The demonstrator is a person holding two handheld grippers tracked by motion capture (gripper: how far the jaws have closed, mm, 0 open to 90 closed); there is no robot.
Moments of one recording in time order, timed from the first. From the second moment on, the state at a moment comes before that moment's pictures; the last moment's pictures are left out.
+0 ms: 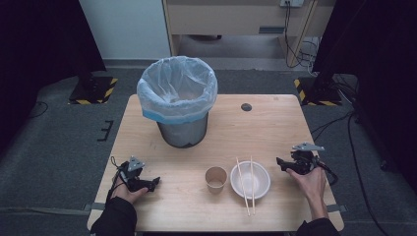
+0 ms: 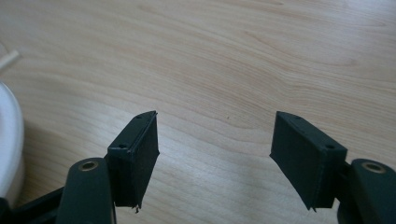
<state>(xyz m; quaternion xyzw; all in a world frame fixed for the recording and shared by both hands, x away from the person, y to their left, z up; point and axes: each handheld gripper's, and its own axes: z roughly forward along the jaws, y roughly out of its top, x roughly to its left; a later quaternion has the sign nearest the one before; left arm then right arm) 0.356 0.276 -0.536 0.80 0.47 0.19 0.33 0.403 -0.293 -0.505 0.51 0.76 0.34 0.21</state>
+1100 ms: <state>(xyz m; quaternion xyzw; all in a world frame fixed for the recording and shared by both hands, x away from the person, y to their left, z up) 0.354 0.275 -0.536 0.80 0.47 0.19 0.33 0.364 -0.256 -0.430 0.47 0.74 0.42 0.24</state>
